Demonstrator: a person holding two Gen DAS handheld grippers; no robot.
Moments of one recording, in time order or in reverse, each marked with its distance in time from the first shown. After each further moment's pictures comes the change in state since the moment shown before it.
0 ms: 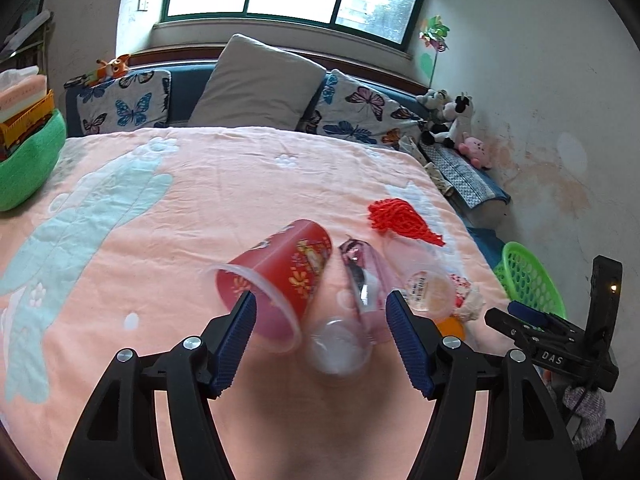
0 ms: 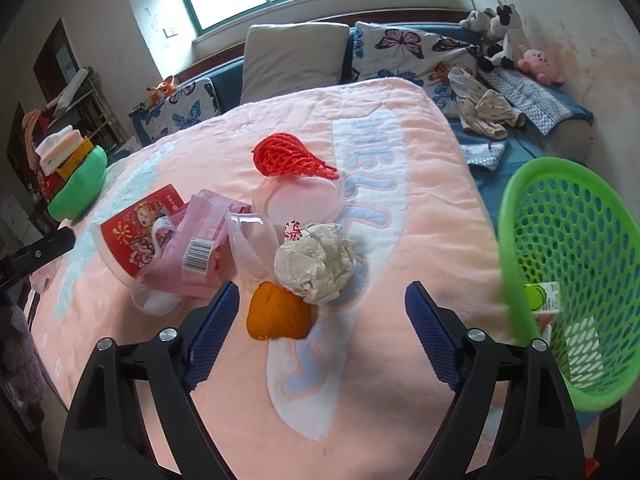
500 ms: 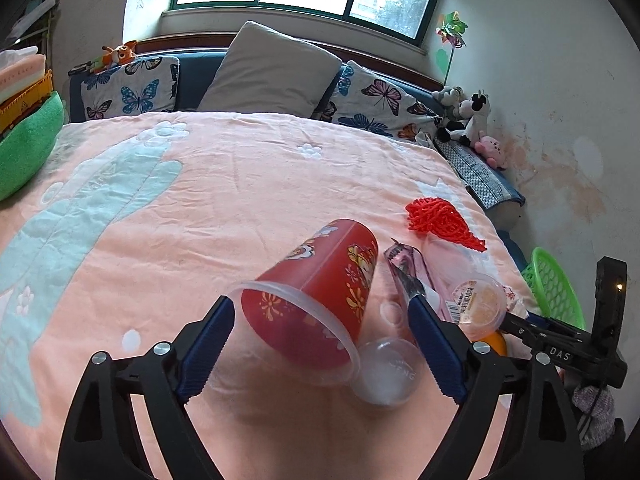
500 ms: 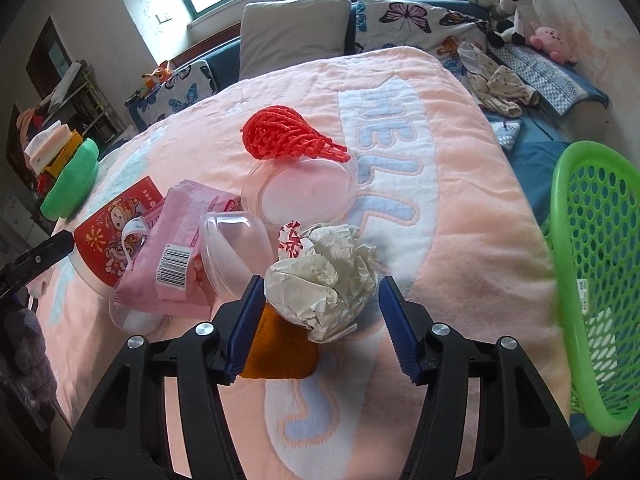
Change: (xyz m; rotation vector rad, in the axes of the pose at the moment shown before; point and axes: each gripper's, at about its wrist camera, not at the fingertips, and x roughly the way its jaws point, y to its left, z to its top) left arm 0.044 0.033 0.008 -0.018 0.020 0.014; right arm 0.049 0.001 0.010 0.023 0.078 0.027
